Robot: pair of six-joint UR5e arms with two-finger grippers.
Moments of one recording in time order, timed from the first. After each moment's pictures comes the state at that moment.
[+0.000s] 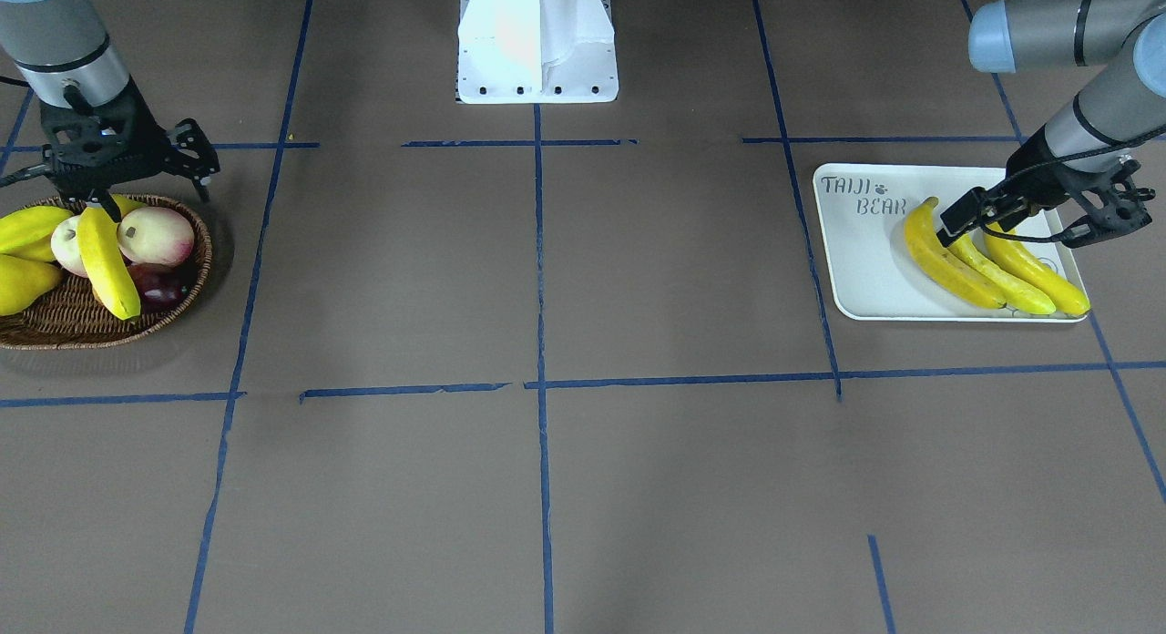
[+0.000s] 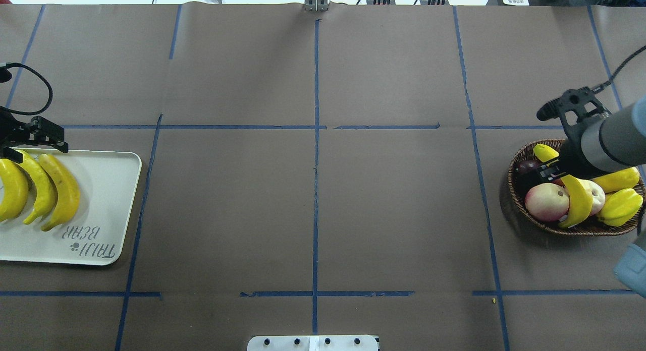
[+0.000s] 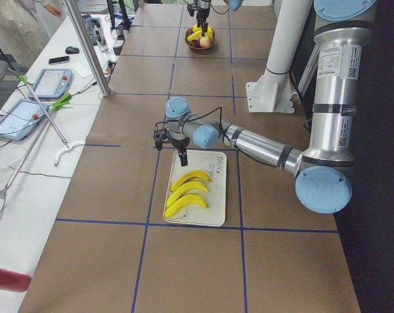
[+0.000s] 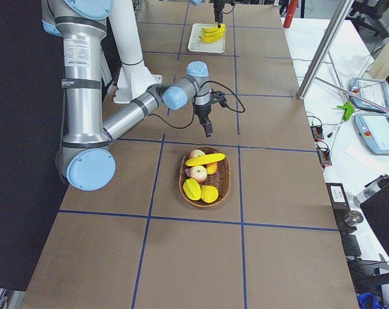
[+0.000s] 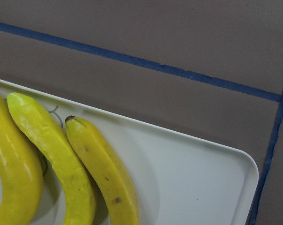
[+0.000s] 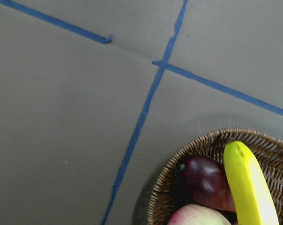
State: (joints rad) left arm -1.06 -1.58 -1.86 -1.79 -2.26 -0.95; right arm 0.81 -1.67 2.15 -1.44 1.94 0.57
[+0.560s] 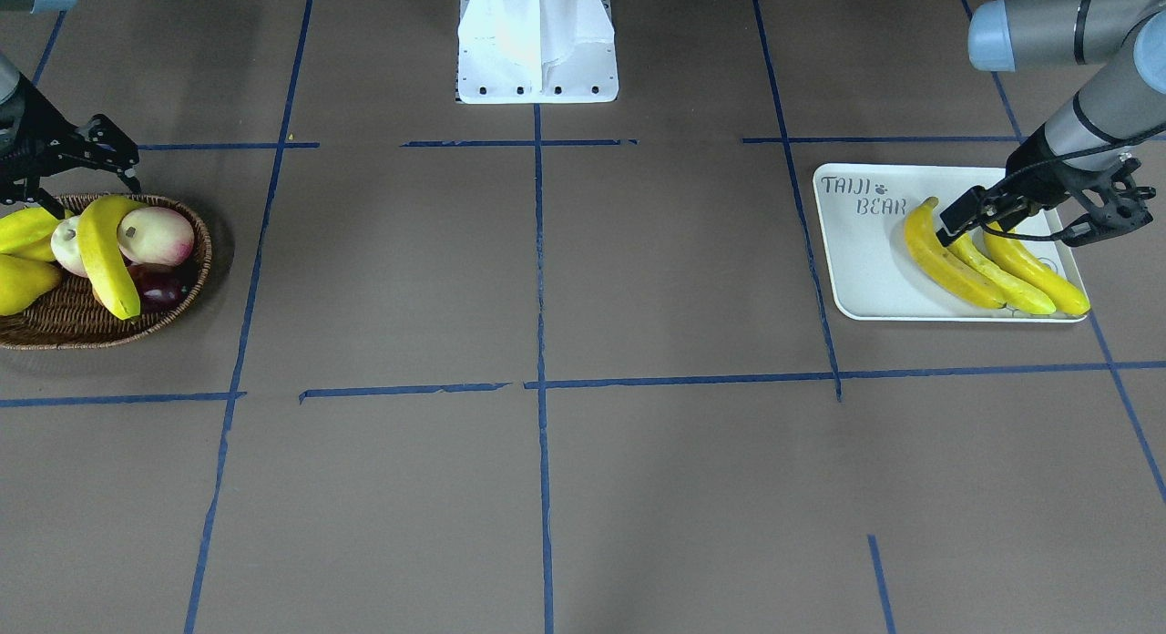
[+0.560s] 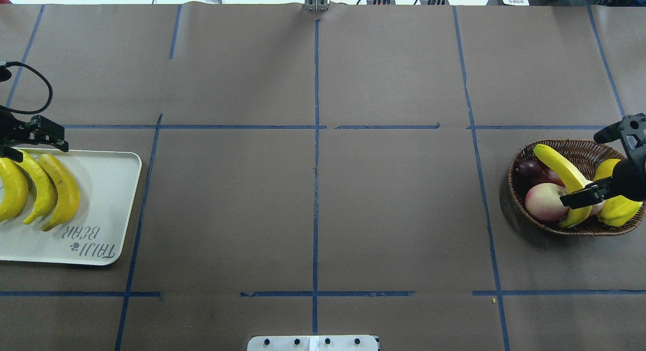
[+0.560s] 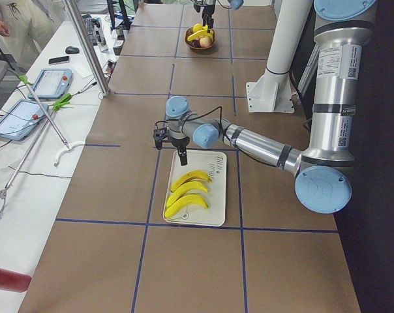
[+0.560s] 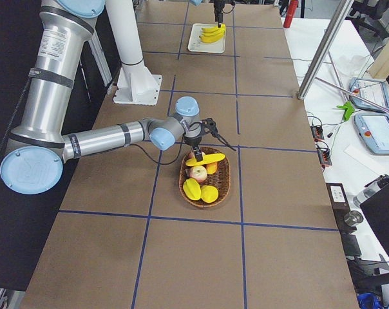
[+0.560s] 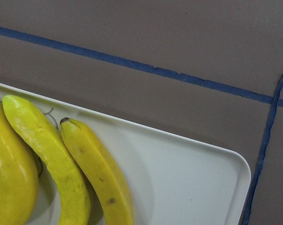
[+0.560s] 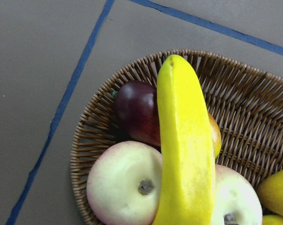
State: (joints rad) left arm -1.06 -1.58 -1.86 -1.79 -2.26 -0.96; right arm 0.92 -1.85 1.98 -1.02 2.13 0.52
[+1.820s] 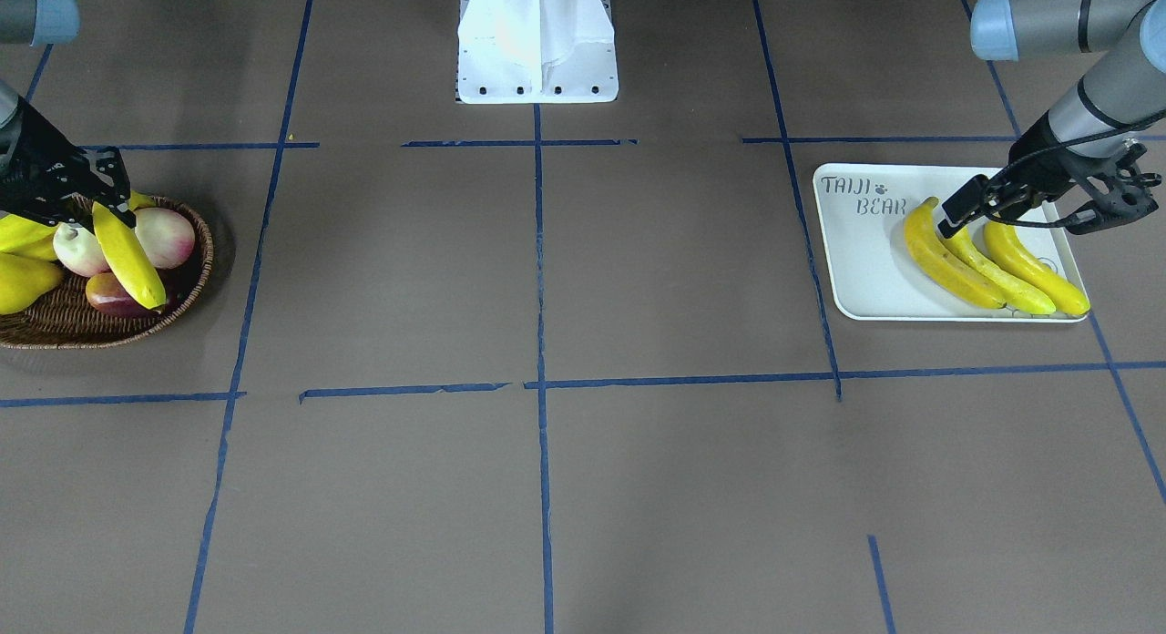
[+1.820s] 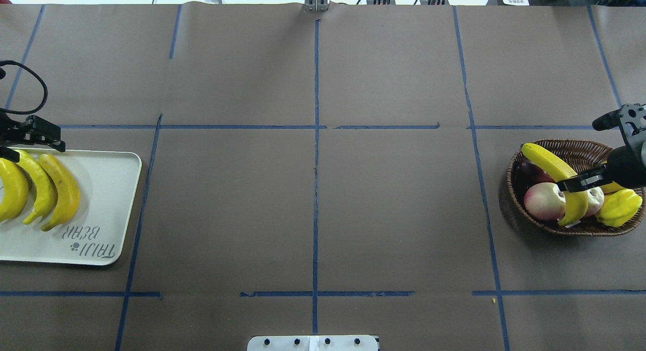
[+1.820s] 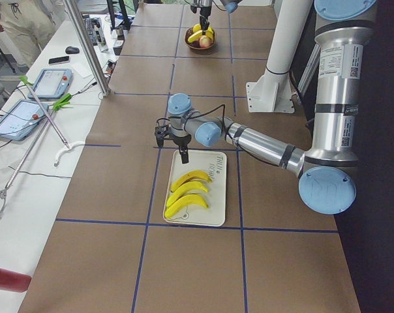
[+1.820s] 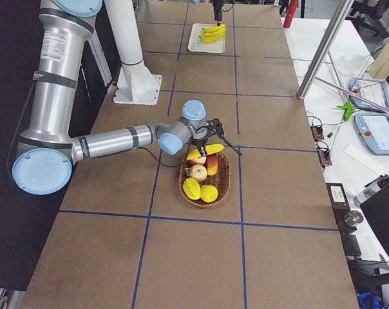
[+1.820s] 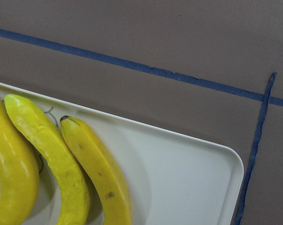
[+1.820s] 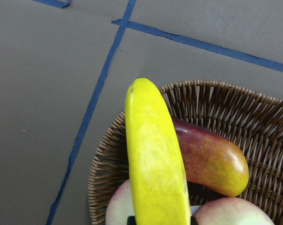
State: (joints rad) left arm -1.06 -1.57 -1.90 -1.79 -2.26 -0.96; right arm 0.97 -1.78 1.96 -1.02 2.20 0.57
